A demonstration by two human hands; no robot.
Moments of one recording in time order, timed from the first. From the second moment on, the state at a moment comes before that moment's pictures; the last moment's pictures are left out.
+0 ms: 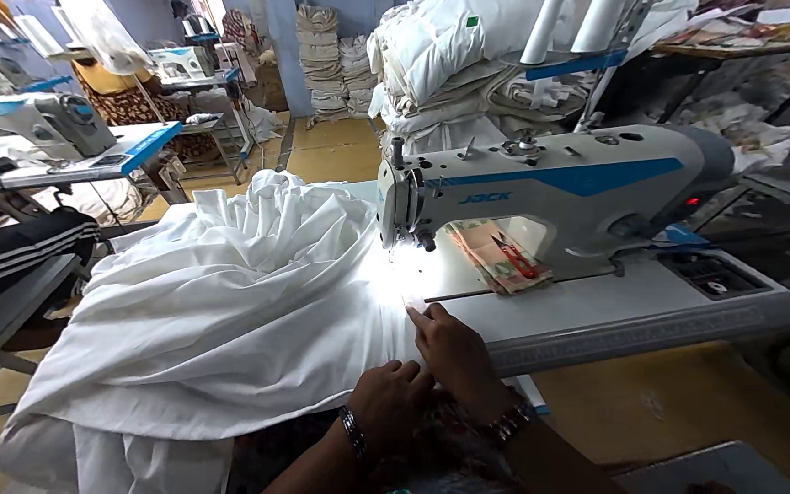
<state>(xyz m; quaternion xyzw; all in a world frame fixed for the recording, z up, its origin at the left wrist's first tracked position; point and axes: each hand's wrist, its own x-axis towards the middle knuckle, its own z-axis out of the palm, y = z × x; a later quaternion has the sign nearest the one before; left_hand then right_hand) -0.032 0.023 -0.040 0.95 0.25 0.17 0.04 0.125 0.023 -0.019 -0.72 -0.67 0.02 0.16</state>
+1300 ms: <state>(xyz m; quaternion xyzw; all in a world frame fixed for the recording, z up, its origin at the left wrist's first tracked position) -0.044 0.025 -0.061 0.93 0.19 0.30 -0.08 0.123 -0.004 -0.018 -0.70 -0.67 -0.05 0.23</state>
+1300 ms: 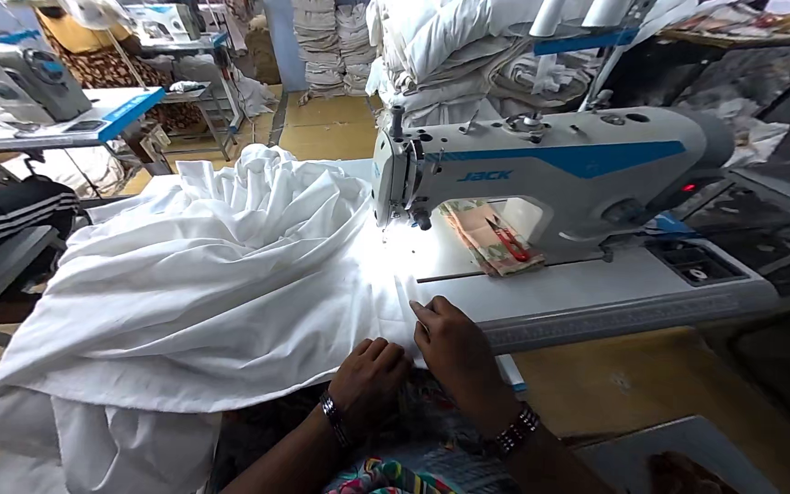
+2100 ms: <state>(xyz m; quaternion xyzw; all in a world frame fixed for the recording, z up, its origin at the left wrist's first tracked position) -0.031 0.065 -0.033 0.93 0.28 0.24 -0.02 0.118 0.061 -0.024 -0.71 -0.67 -0.03 0.23</state>
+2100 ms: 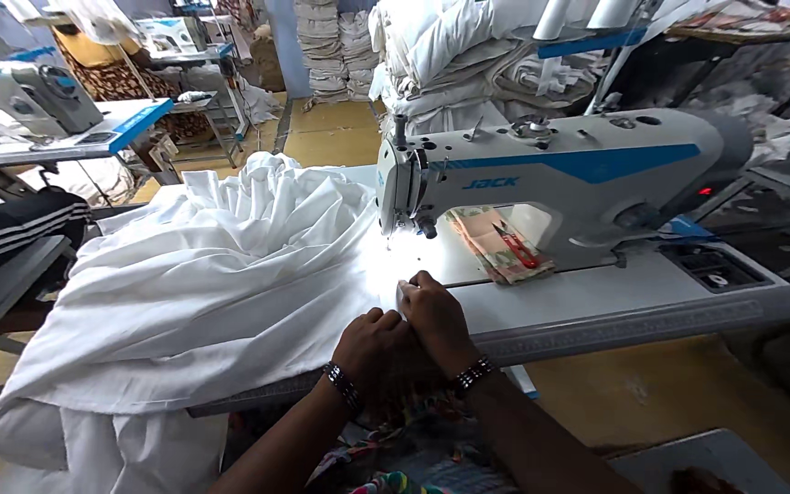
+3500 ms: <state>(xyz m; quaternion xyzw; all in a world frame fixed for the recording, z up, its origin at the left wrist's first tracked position) -0.002 0.073 -0.040 0.79 0.39 0.44 0.20 0.164 0.031 -0.059 -0.54 -0.66 -0.01 0.52</state>
